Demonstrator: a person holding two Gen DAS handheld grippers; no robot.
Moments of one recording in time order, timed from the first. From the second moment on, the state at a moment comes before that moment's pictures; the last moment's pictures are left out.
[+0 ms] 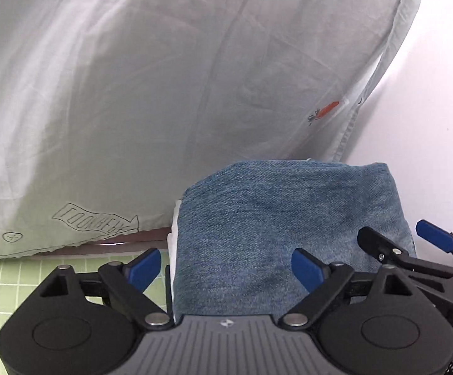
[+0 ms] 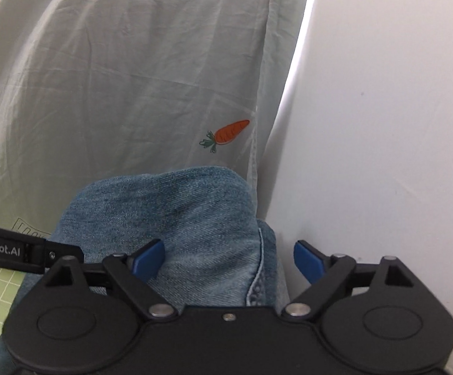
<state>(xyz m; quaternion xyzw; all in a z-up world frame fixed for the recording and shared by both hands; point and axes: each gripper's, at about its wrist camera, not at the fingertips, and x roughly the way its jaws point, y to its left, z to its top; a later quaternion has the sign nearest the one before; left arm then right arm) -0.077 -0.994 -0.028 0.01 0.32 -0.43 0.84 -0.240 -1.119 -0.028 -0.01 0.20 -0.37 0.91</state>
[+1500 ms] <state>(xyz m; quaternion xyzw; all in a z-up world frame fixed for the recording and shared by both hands) -0.296 -0.746 -0.021 0.12 0.31 -0.45 0.83 -0.445 -0.862 -0.024 0.13 0.26 -0.42 0.86</state>
